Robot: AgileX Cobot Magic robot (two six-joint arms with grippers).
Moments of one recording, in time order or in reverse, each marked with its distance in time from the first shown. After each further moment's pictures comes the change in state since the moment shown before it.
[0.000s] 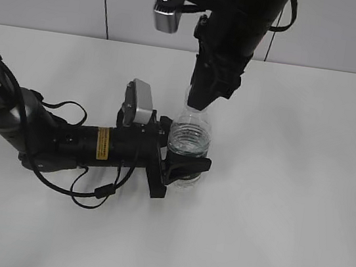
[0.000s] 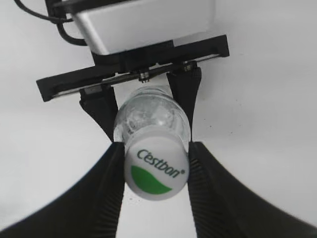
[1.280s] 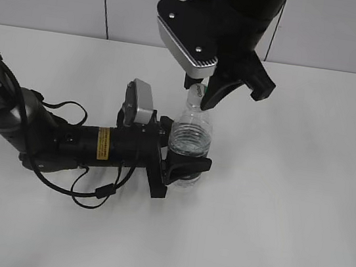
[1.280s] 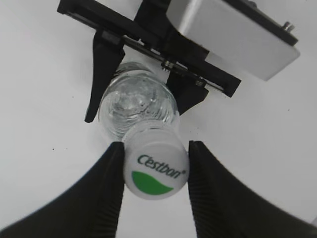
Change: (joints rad) left arm -0.001 0.000 0.000 -0.002 0.003 -0.001; right arm 0.018 -0.003 -0.001 -0.072 -0.001 -0.697
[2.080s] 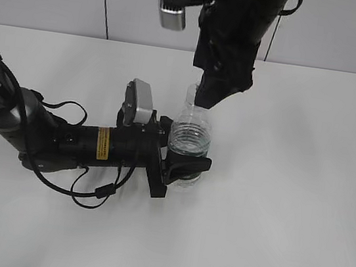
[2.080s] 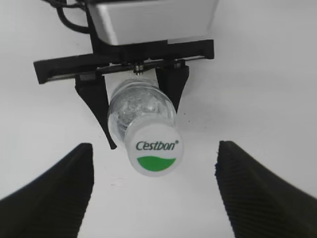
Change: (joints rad) left arm 0.000 0.000 0.000 0.000 -0.002 -0.002; right arm 0.000 -0.044 0.001 0.016 -0.001 0.559
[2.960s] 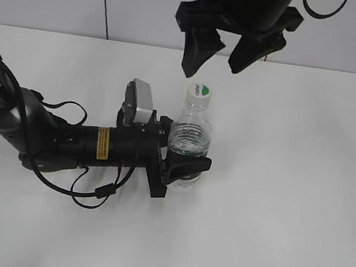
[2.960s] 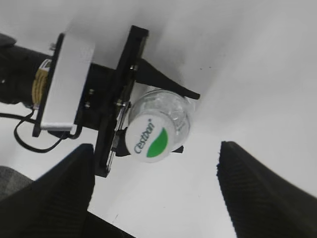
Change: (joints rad) left arm 0.000 0.000 0.000 -0.001 -0.001 -0.001; right arm 0.002 -0.057 0.000 -0.025 0.002 1.215
